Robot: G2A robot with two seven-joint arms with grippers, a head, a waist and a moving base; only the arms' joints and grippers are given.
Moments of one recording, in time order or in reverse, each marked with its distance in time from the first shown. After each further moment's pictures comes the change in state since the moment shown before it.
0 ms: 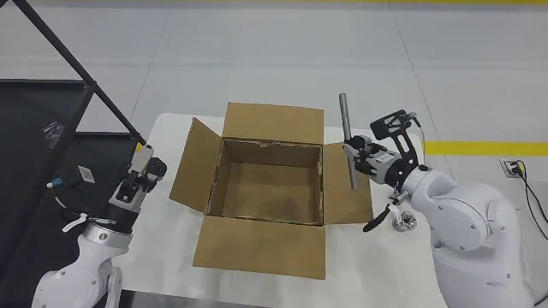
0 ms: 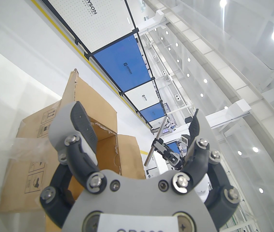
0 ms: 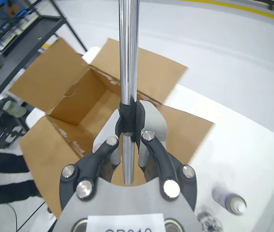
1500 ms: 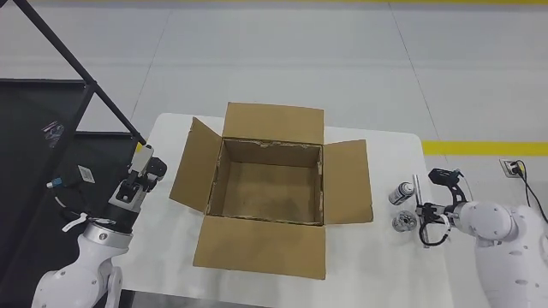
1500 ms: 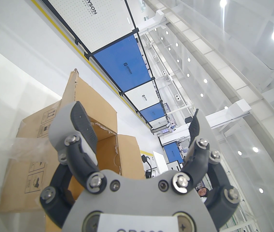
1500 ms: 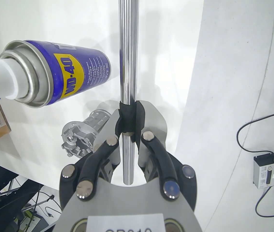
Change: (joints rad) left arm 0.000 0.000 0.000 0.000 0.000 0.000 0.000; right arm 0.094 0.136 0.183 0.746 -0.145 -0.024 0.182
